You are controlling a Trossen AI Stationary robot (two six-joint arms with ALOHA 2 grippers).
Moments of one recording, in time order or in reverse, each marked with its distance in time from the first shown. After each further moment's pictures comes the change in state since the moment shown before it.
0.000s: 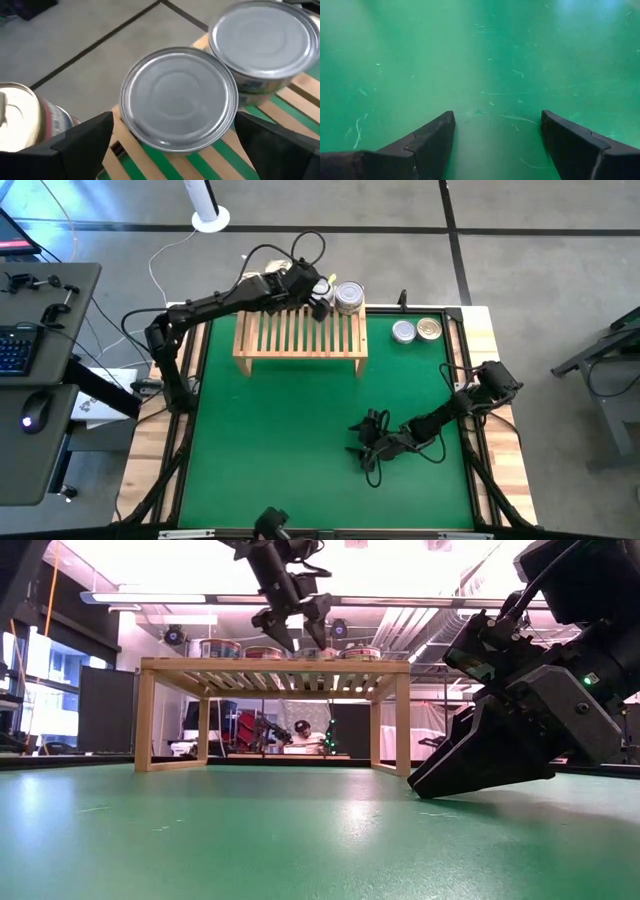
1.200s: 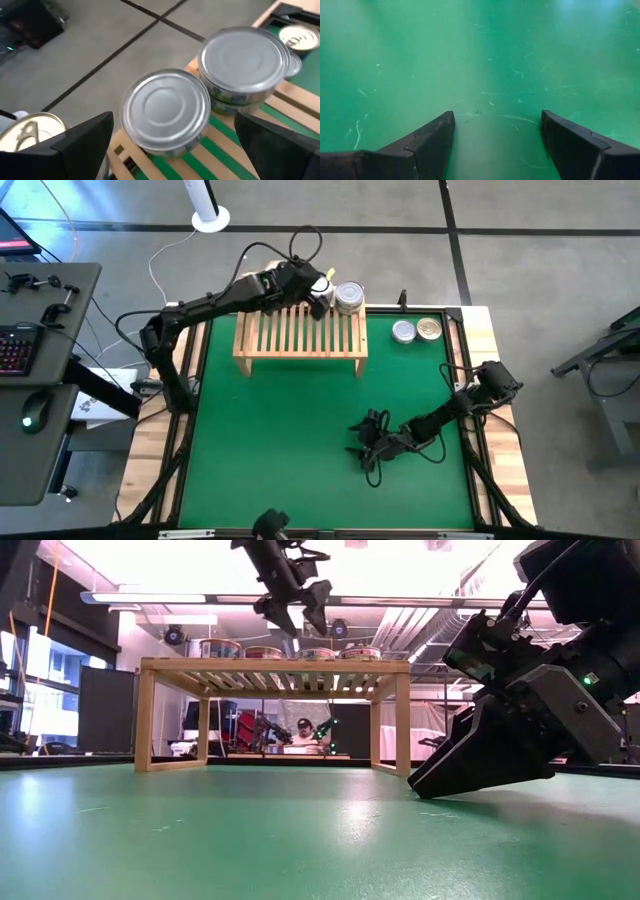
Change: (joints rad) left arm -0.014 -0.043 0.002 0.046 -0.030 0.113; right arm 0.000 0.000 0.000 -0.001 0.000 0.008
